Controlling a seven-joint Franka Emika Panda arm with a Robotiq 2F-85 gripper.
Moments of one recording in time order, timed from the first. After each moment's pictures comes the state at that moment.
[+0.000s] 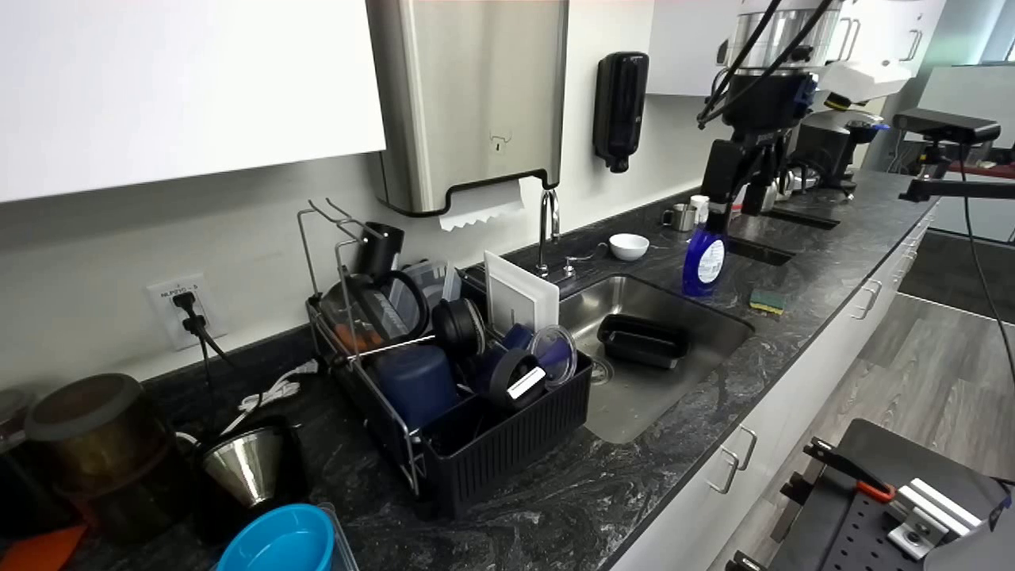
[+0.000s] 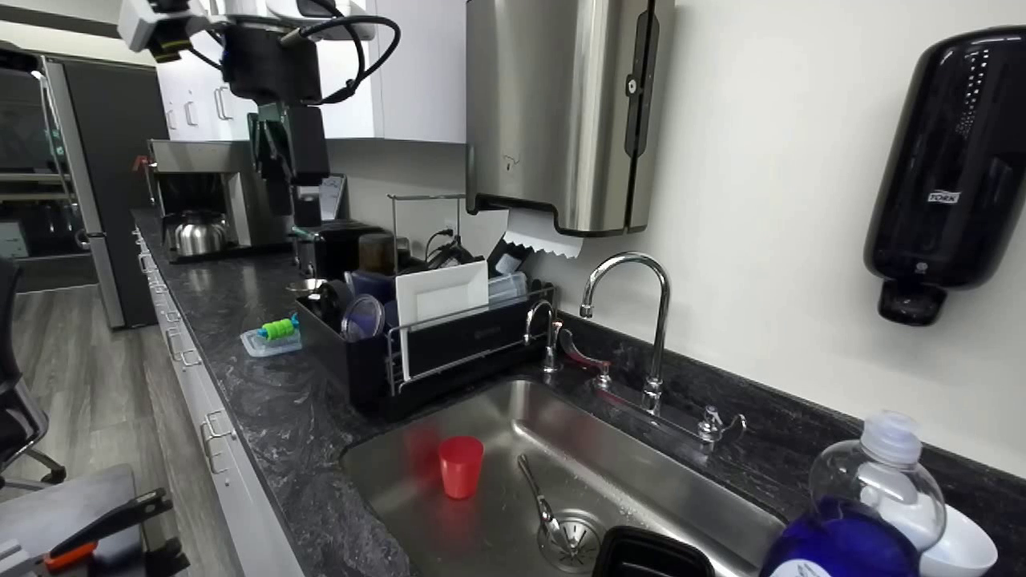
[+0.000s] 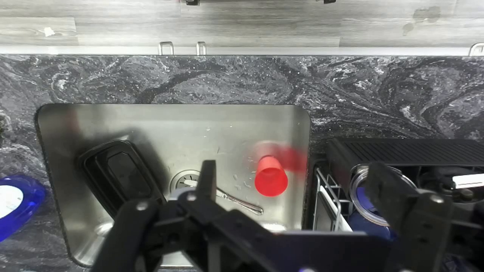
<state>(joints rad) 0.00 -0.63 0.00 -2.53 -0.02 1.91 -0.01</state>
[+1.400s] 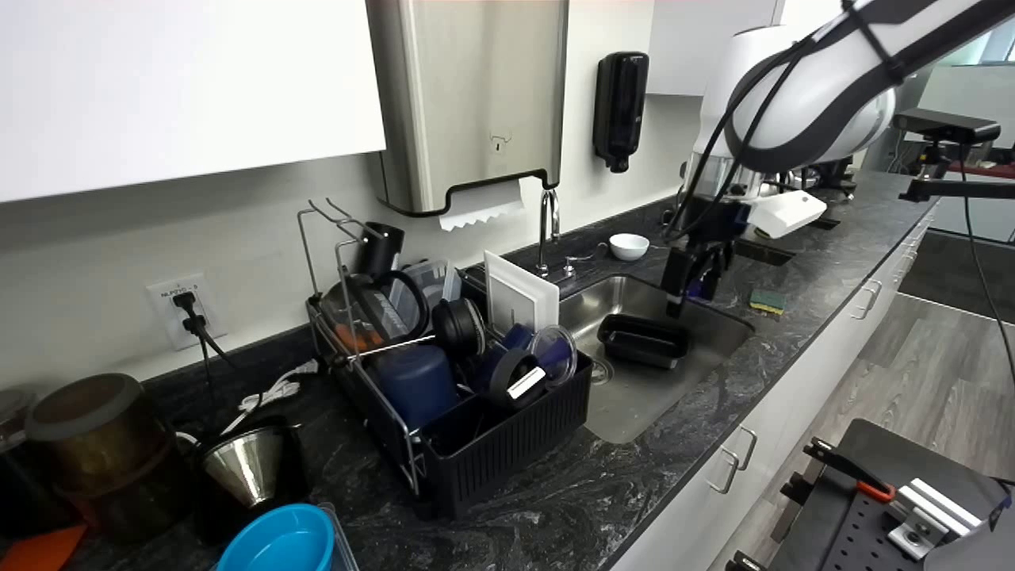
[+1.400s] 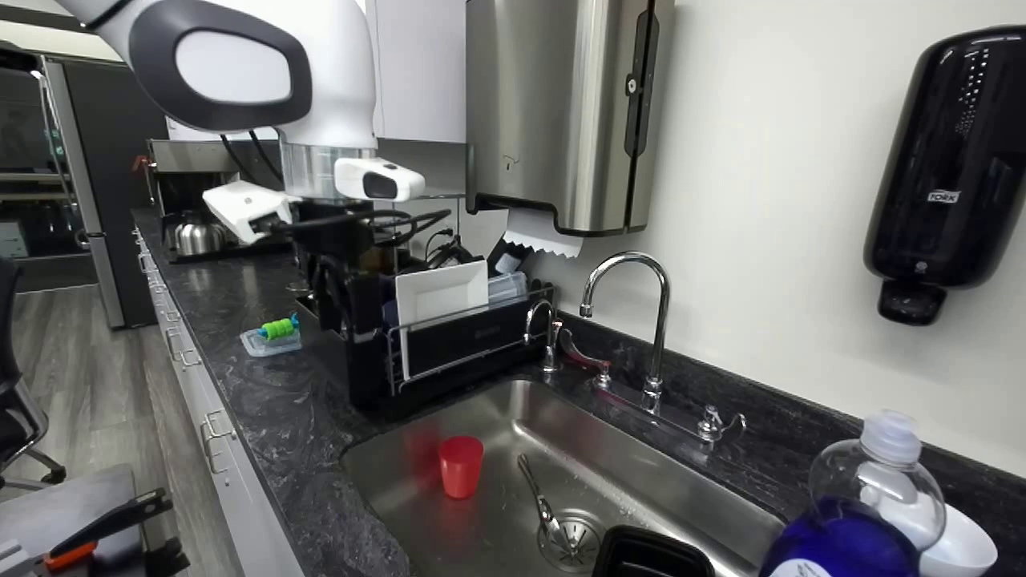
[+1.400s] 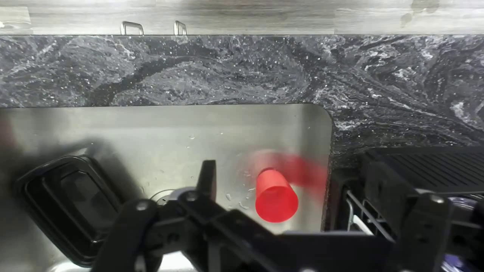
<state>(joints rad) 0.00 -0.34 -0.07 -2.68 0.05 2.36 -0.11</state>
